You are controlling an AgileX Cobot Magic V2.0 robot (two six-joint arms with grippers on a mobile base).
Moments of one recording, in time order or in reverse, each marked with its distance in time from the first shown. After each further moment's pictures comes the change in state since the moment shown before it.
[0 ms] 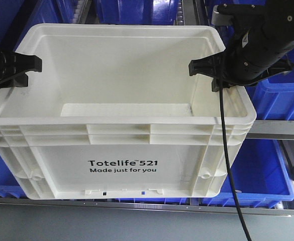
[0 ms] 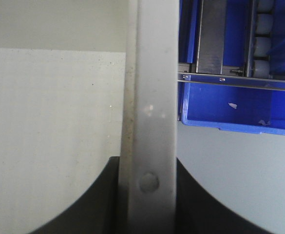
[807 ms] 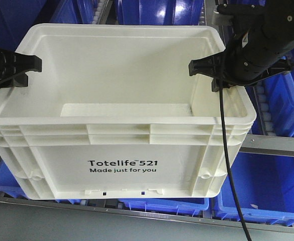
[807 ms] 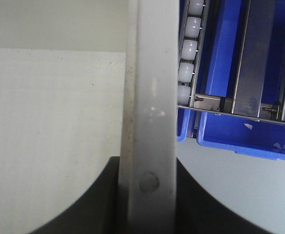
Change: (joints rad) left arm 0.000 0.000 0.000 0.000 0.000 0.000; right arm 0.000 0.000 0.000 0.000 0.000 0.000
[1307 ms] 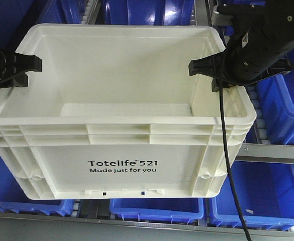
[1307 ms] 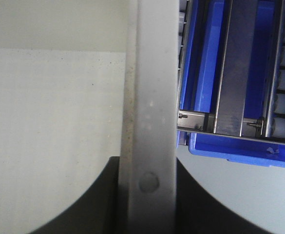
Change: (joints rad) left arm 0.000 0.000 0.000 0.000 0.000 0.000; right arm 0.000 0.000 0.000 0.000 0.000 0.000
